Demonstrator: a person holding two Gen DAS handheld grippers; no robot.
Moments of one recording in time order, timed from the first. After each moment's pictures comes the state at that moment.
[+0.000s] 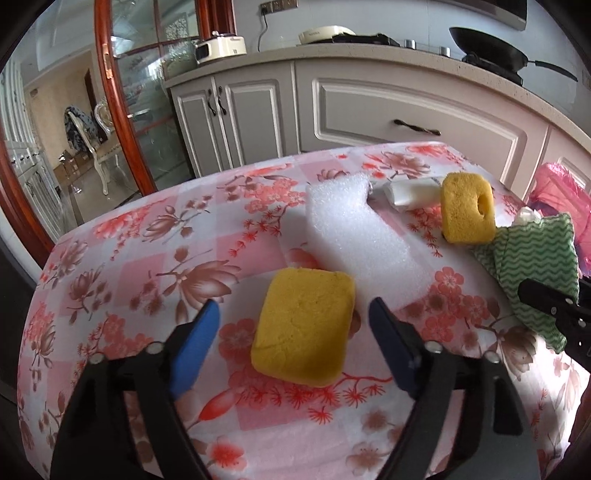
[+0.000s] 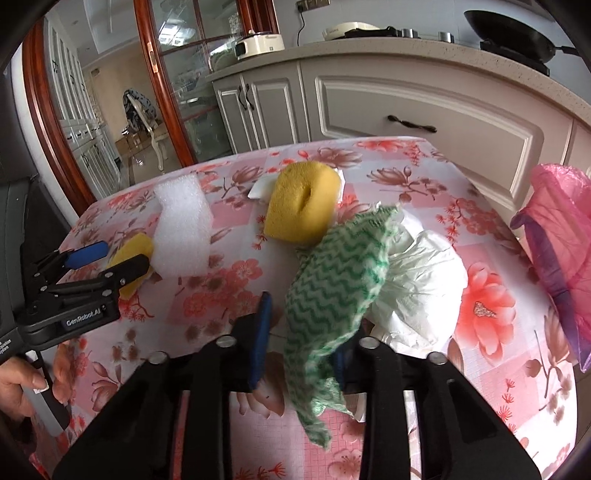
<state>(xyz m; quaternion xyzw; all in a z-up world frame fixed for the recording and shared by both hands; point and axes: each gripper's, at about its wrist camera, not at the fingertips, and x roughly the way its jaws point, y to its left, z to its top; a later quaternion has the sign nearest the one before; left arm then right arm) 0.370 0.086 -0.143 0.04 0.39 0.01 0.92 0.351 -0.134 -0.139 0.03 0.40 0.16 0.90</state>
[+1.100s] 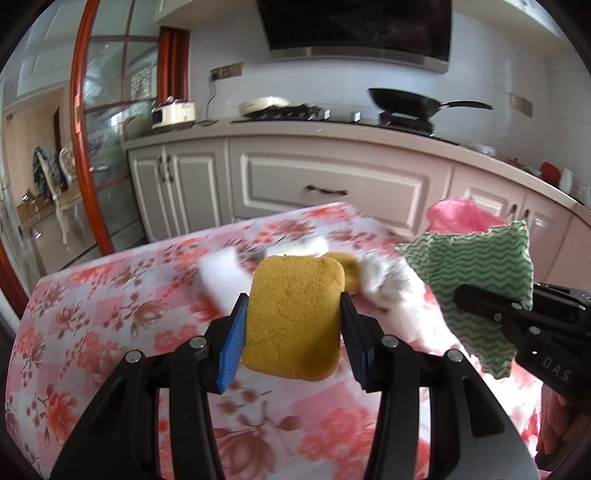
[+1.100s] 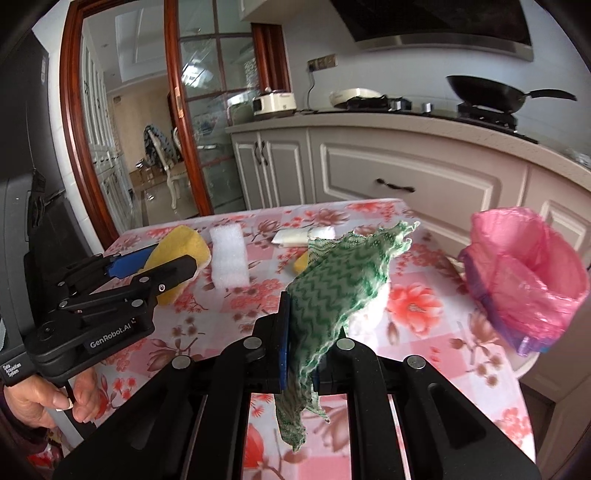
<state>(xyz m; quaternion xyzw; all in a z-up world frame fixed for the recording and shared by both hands) 0.259 0.003 -0.063 0.03 0.26 -0.11 0.96 0.236 -0.177 -0.064 0.03 0.29 0.16 0.94</state>
